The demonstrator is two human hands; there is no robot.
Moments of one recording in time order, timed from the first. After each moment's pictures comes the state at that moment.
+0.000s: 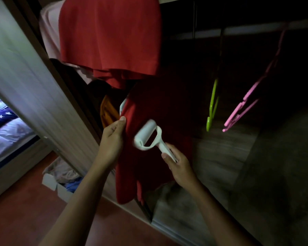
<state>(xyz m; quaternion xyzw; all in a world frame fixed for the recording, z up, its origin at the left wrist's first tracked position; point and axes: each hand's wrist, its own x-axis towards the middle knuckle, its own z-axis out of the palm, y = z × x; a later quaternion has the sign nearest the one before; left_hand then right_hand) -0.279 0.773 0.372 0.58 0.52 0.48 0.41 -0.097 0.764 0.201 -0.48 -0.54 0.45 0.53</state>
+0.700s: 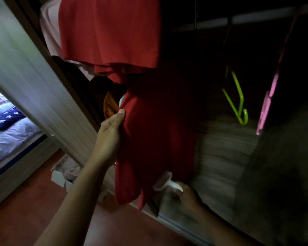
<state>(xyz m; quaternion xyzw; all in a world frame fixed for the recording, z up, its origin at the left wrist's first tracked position) -0.288 0.762 0.390 0.55 0.52 0.46 0.45 -0.102 0.729 0.041 -0.65 -0.52 0.47 0.30</state>
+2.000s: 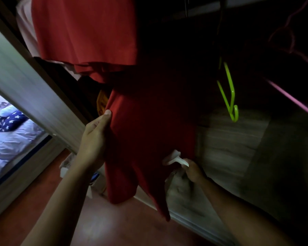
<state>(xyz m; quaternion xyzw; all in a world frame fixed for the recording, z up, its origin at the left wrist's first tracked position) -0.283 0.752 0.396 0.58 0.54 0.44 0.42 -0.062 0.804 0.057 -0.66 -0.46 0.48 0.34</state>
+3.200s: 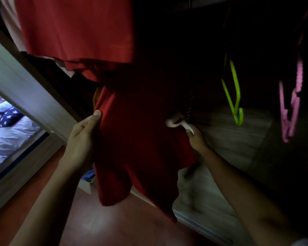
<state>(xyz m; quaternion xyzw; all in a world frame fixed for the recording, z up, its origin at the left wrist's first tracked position) -0.297 0.762 0.398 0.58 0.55 0.45 0.40 -0.019 0.906 0.102 -0.63 -0.49 0.38 0.47</state>
